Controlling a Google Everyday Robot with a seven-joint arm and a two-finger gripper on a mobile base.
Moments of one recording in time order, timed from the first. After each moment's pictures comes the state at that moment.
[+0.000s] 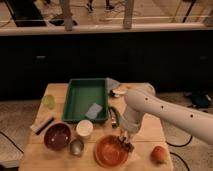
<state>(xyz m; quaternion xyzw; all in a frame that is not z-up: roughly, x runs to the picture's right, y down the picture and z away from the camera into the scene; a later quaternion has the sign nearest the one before) 0.094 0.240 0.676 -0.37 -0.29 -0.39 0.79</state>
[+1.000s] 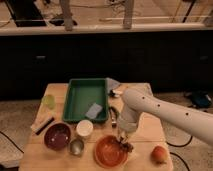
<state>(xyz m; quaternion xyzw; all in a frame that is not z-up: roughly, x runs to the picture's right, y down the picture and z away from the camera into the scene) 0.082 0.243 0.677 -0.37 -0.32 -0.41 0.78</state>
